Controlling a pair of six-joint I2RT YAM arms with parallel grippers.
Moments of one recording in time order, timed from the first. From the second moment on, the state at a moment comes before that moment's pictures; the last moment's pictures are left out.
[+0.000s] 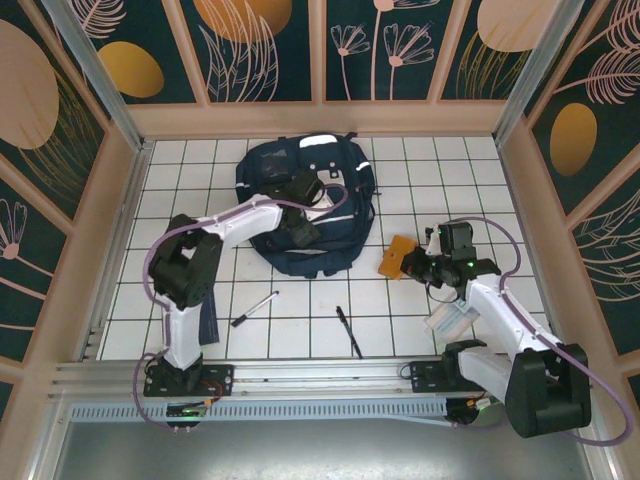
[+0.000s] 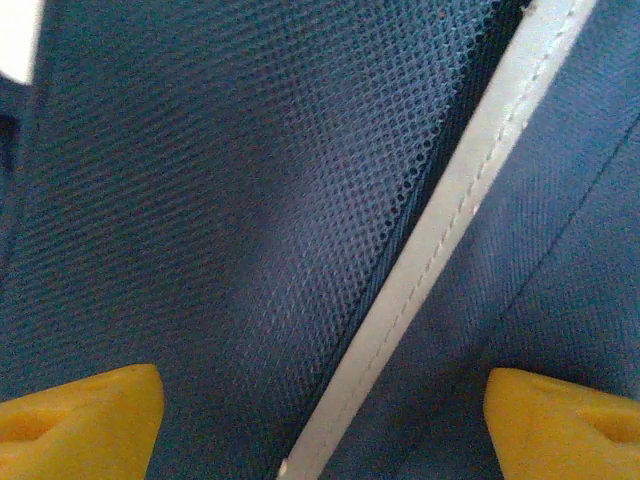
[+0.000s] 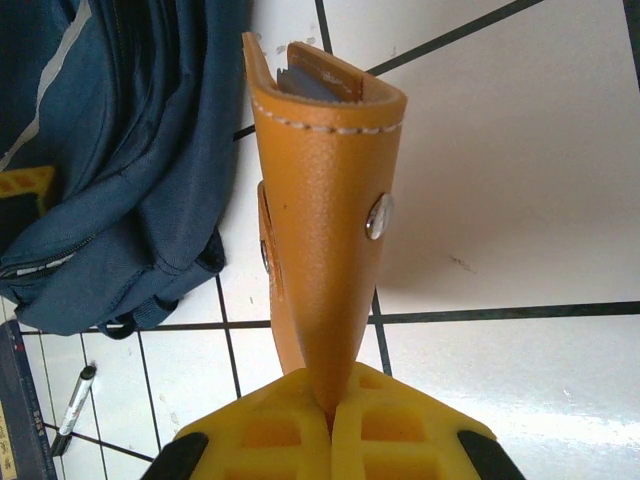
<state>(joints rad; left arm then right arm) -0.64 2.02 1.48 -0.60 -0.16 0.40 0.18 1.05 0.55 -0.47 -0.41 0.56</state>
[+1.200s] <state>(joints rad) -0.64 1.95 1.86 -0.60 0.05 0.23 0.17 1.10 0.53 -0.37 -0.62 0.54</state>
